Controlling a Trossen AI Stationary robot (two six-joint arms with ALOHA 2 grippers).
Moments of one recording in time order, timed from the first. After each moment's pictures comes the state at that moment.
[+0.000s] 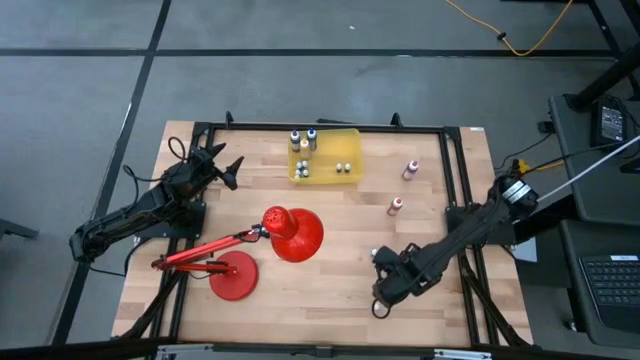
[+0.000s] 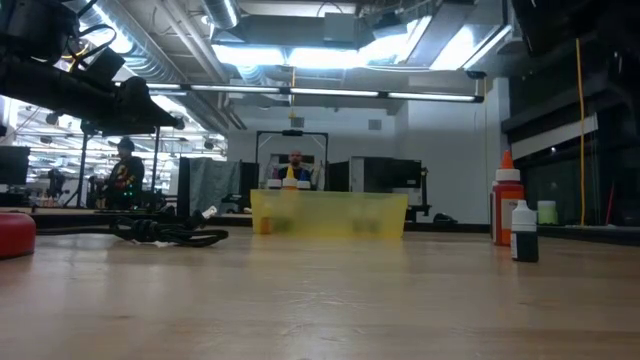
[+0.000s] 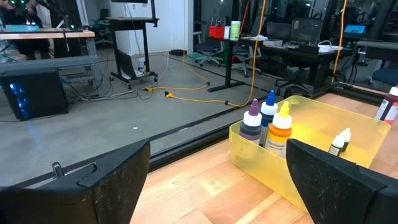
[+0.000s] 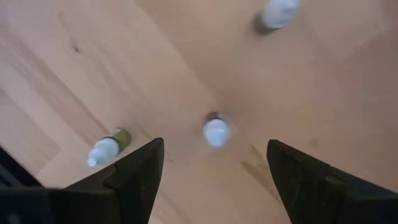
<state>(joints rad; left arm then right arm) 0.54 0.06 0.06 -0.09 -0.40 -0.09 0.64 1.72 1.24 -1.00 0.10 1.33</state>
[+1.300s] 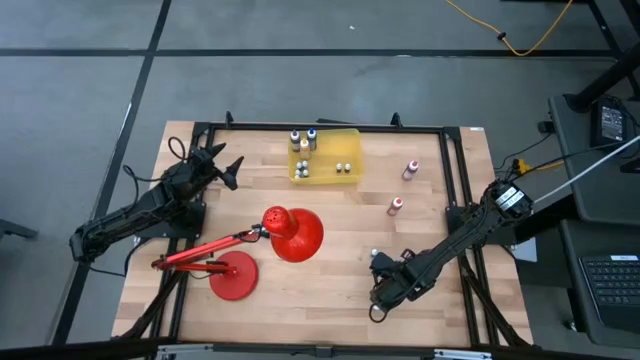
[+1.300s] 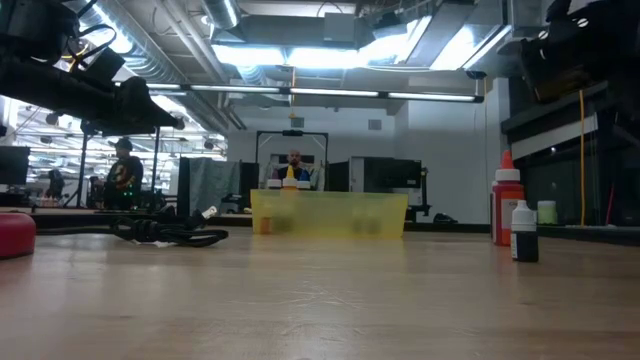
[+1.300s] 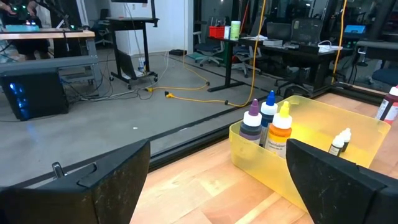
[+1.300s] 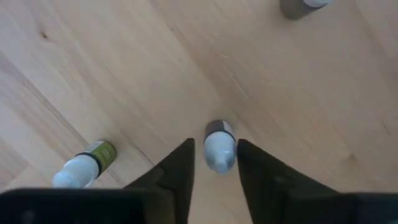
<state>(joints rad) 0.54 0.06 0.06 -0.09 -0.40 -0.09 0.66 1.79 1.15 -0.84 0.10 1.34</state>
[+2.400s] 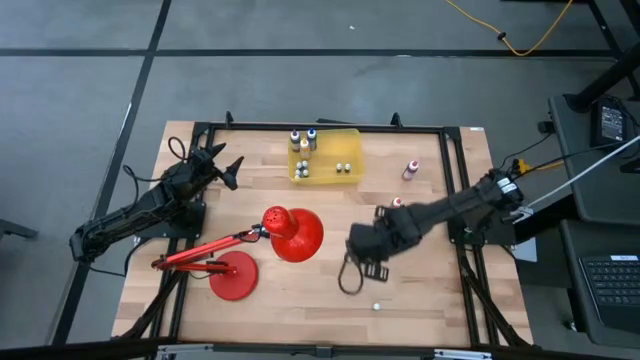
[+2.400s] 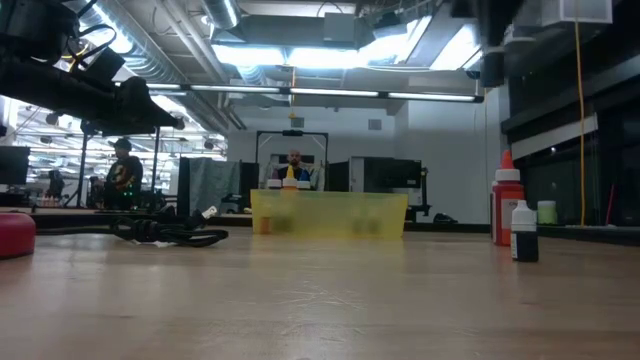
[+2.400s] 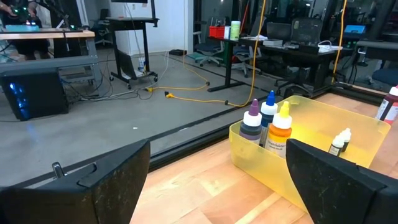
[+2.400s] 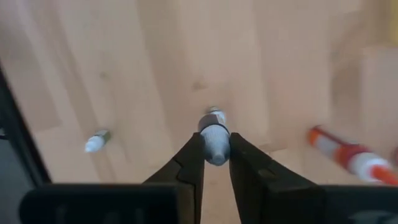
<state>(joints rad) 0.54 0.06 0.06 -0.09 -0.40 -0.09 0.38 1.79 1.72 -1.39 0.09 0.59</state>
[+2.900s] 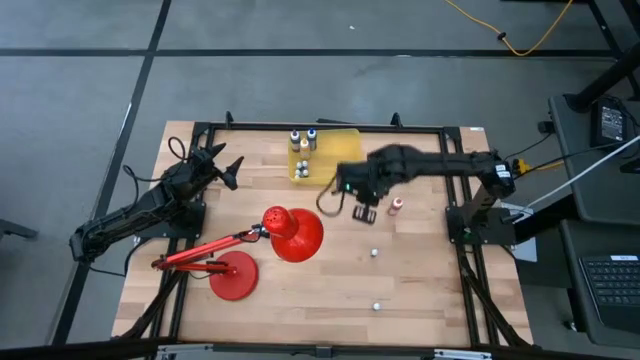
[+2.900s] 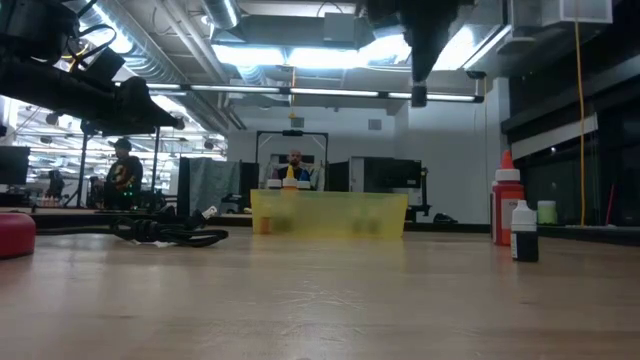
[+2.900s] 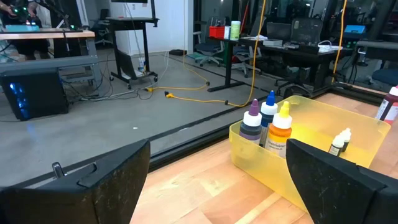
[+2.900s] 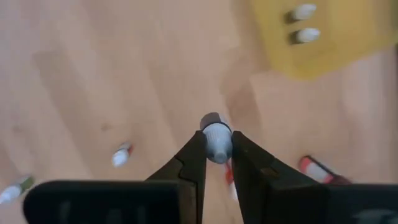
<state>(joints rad) 0.54 0.06 0.06 -0.09 -0.40 -0.09 0.01 1.79 1.83 -1.46 0.14 0.31</state>
